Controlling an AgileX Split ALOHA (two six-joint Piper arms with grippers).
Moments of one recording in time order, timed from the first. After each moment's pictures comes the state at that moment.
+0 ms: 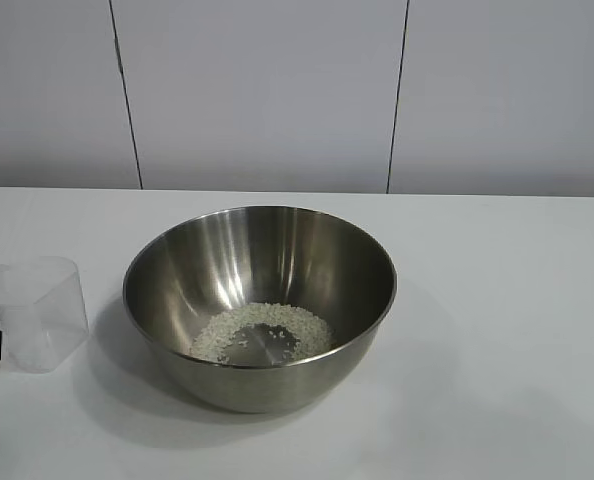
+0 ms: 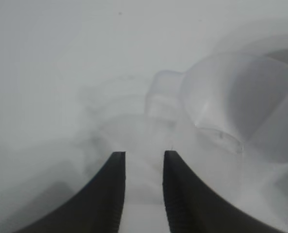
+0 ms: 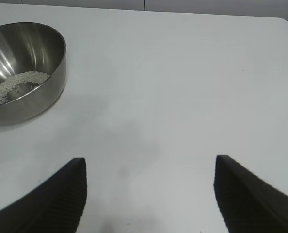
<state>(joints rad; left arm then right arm) -0.22 1.93 -0.16 -0.09 -1.15 0.01 0.03 -0.02 -0.47 0.05 1.08 -0.11</state>
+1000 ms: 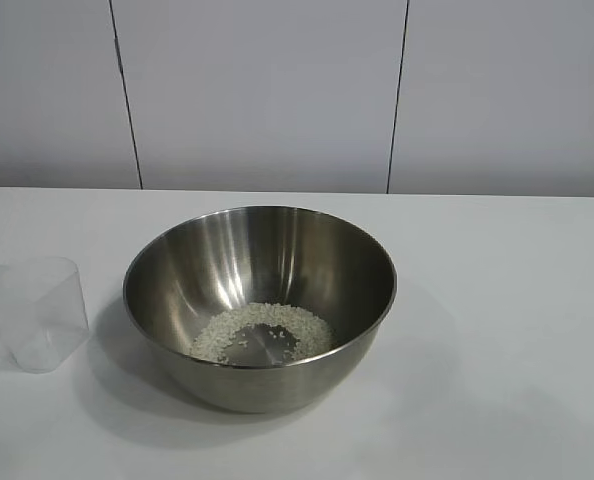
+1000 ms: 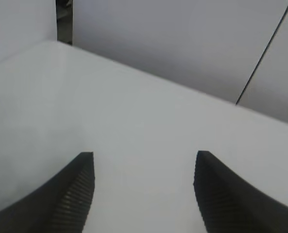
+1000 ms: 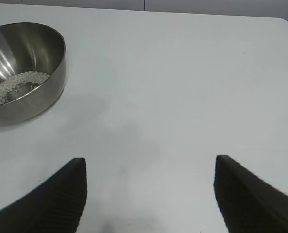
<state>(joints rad) 0.18 1.57 -0.31 0.05 -0.92 -0.24 0.03 -0.02 -0.47 0.05 1.08 -0.11</state>
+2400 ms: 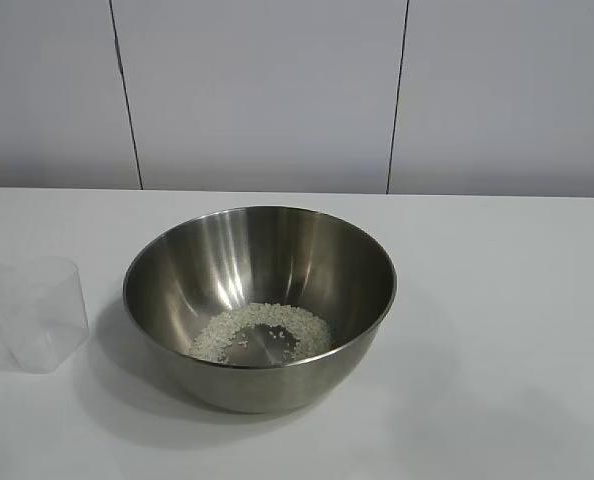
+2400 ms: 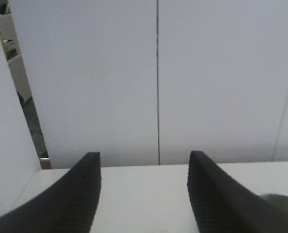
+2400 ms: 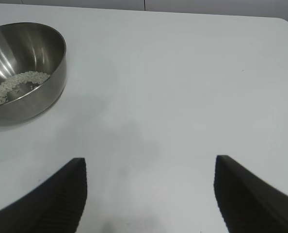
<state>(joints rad) 0.22 0.23 -0.97 -0.36 0.95 0.33 0.03 -0.02 -0.47 0.05 1.08 -0.11</state>
